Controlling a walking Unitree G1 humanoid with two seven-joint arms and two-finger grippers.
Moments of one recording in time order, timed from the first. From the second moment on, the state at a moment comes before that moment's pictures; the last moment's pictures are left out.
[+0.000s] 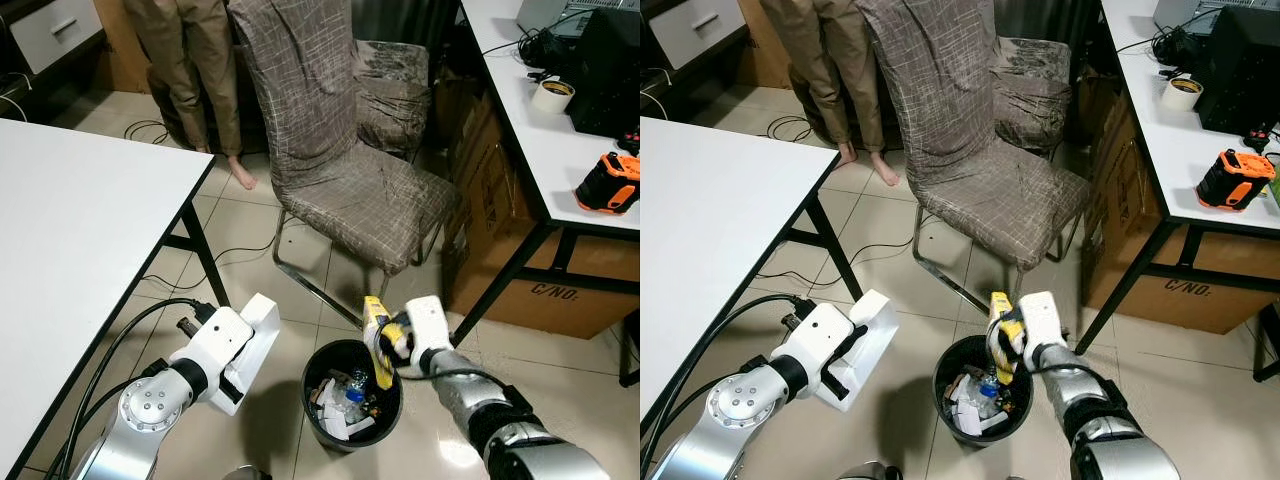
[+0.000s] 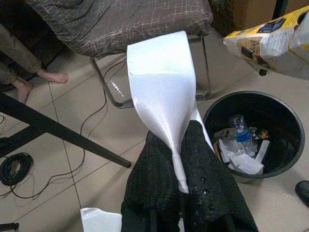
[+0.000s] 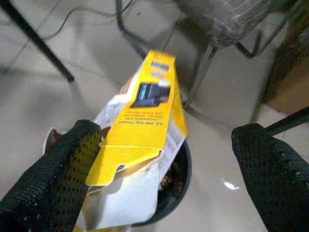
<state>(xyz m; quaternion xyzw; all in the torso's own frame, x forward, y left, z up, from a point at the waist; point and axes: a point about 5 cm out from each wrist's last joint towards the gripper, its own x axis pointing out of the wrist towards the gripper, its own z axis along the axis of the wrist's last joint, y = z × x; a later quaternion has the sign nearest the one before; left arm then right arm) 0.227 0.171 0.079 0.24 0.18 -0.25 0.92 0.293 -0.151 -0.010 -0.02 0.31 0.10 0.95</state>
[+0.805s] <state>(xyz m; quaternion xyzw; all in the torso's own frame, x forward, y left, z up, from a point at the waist) 0.231 0.167 0.082 0.24 0.17 -0.25 0.92 0.295 -0.143 -0.007 0.03 0.28 0.12 0.95</state>
